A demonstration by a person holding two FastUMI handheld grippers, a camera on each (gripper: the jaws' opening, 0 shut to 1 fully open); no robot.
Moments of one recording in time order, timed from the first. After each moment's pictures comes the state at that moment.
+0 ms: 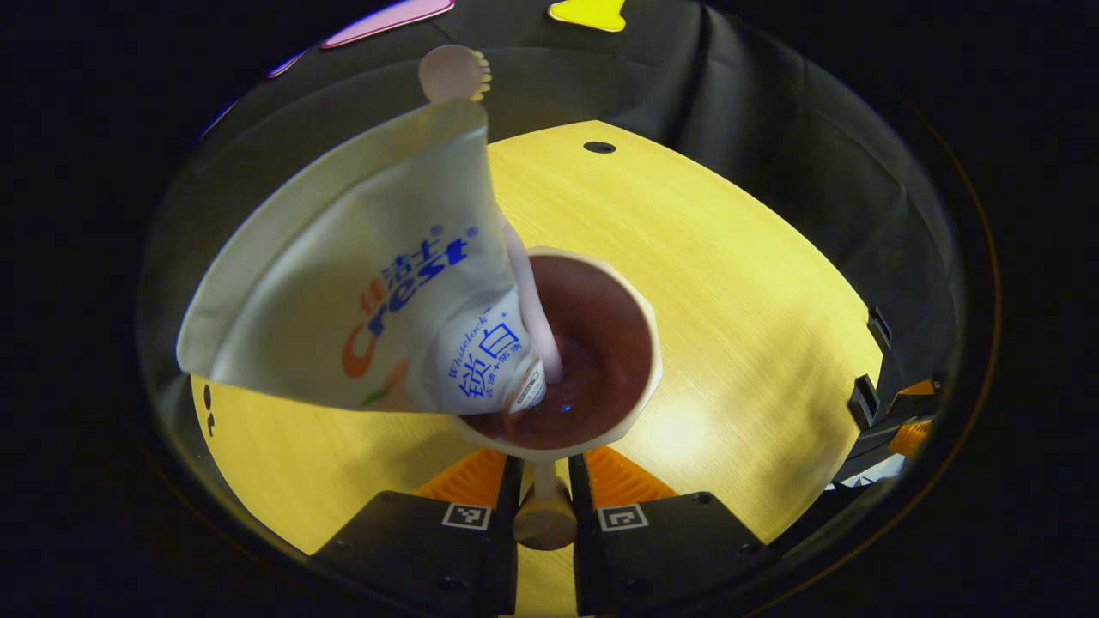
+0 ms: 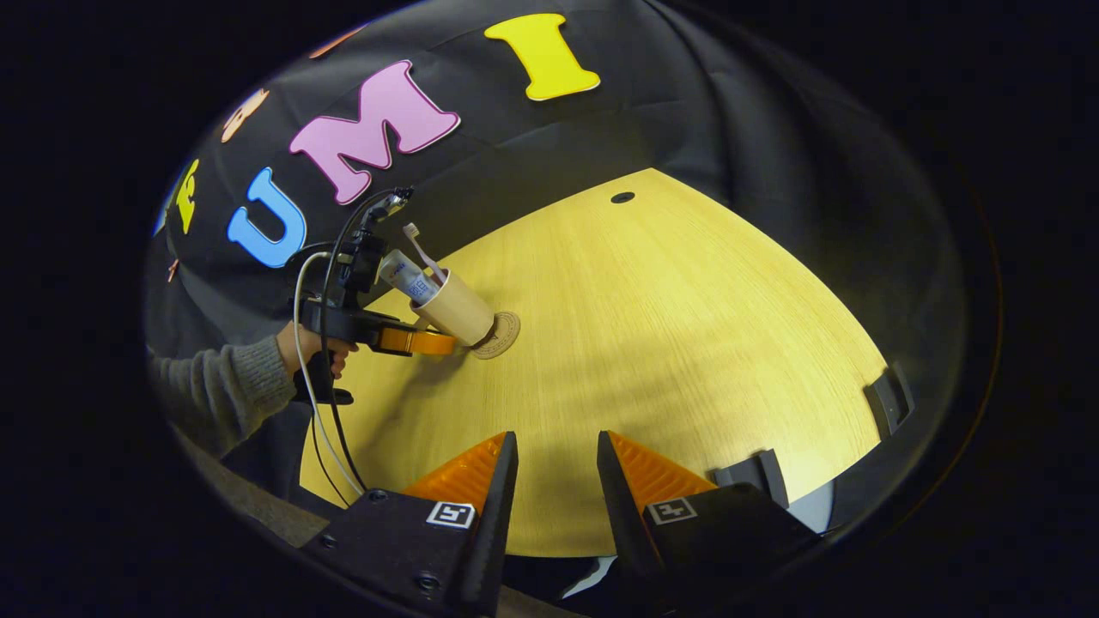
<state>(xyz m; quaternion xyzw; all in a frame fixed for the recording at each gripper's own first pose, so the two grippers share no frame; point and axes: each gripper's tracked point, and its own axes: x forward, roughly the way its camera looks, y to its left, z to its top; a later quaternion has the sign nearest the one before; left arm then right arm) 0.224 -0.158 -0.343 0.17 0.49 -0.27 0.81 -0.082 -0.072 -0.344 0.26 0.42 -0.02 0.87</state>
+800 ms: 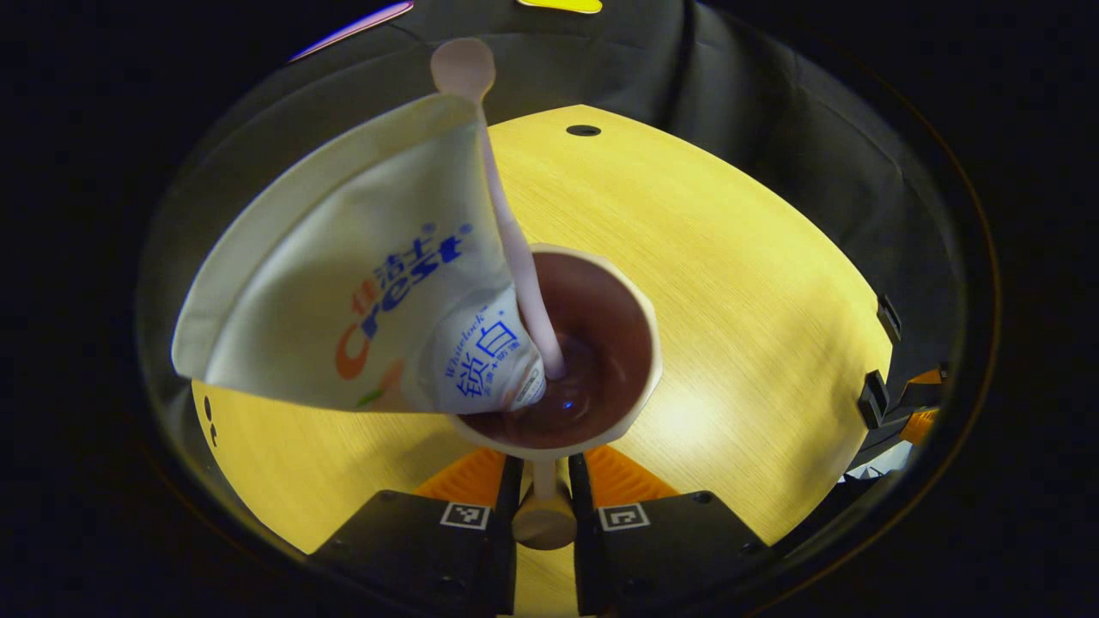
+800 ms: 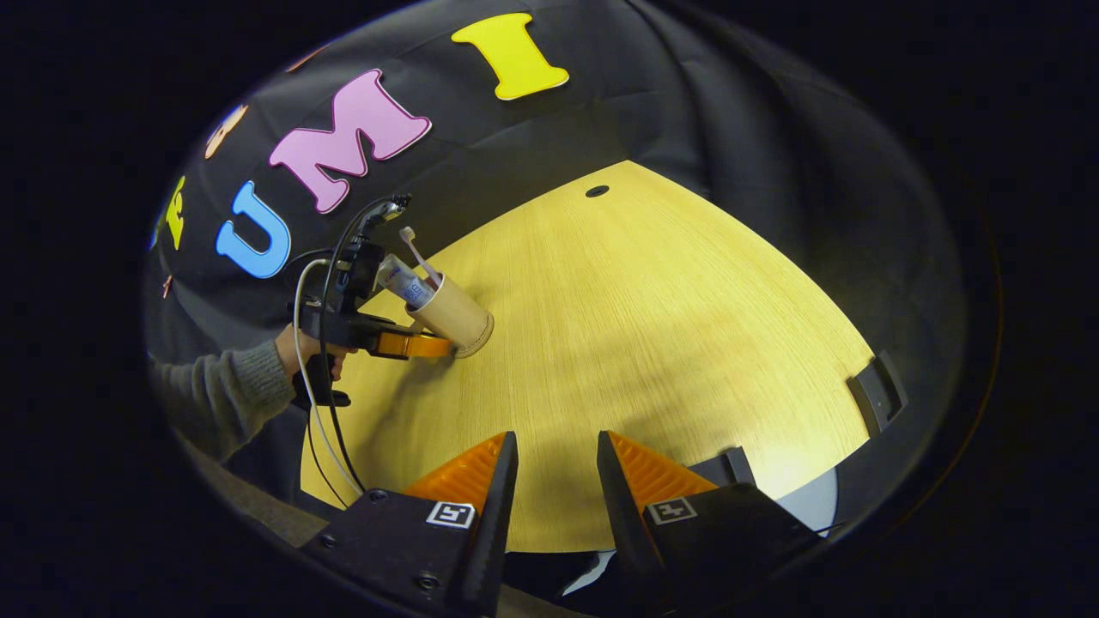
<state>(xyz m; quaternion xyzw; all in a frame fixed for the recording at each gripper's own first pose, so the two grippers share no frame) 0.223 -0.177 -0.360 0.19 0.51 -0.26 0.80 -0.092 -0.095 -0.356 0.27 0.43 -0.03 0.86</state>
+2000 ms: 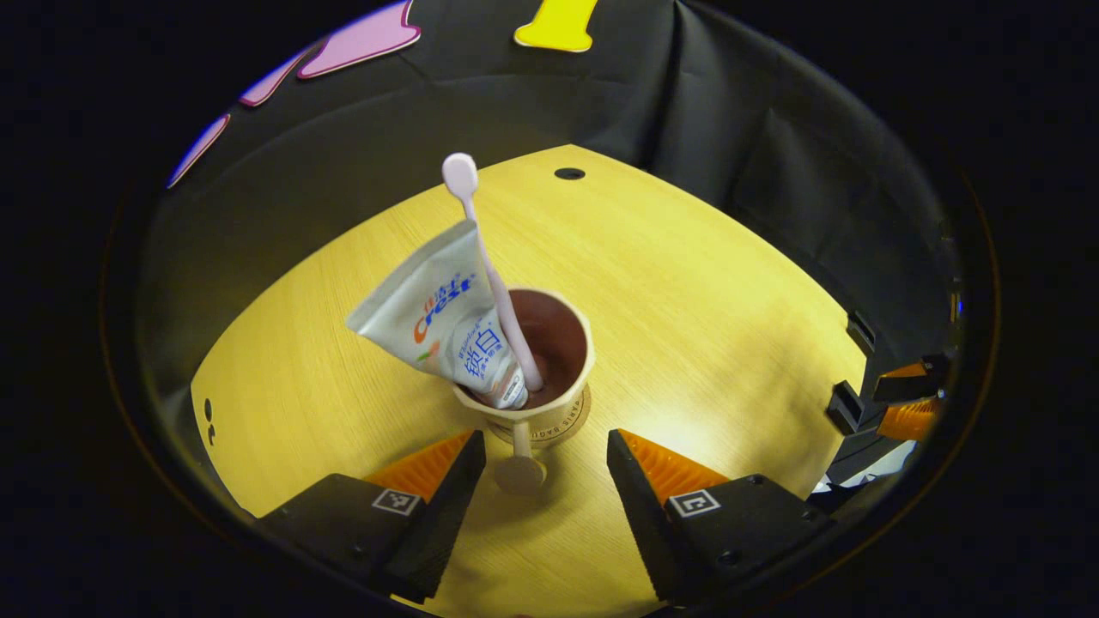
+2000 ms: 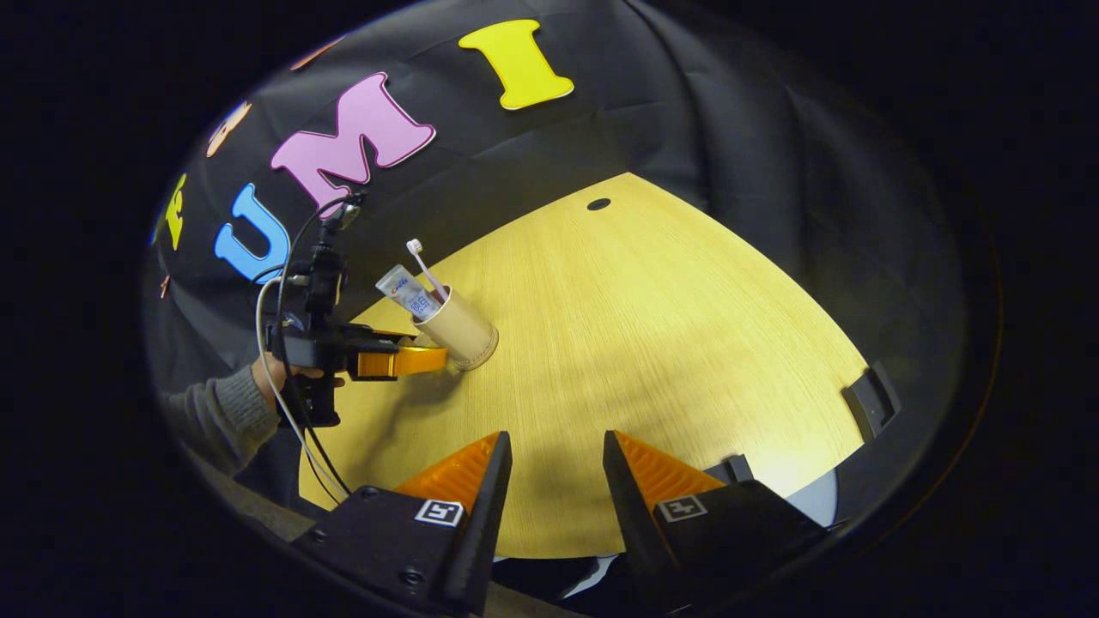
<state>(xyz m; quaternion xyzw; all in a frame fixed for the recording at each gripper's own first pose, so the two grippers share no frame) 0.205 -0.184 -0.313 0.16 0.44 -0.30 0.83 -0.080 -0.093 -0.339 0.27 0.41 -0.05 0.87</state>
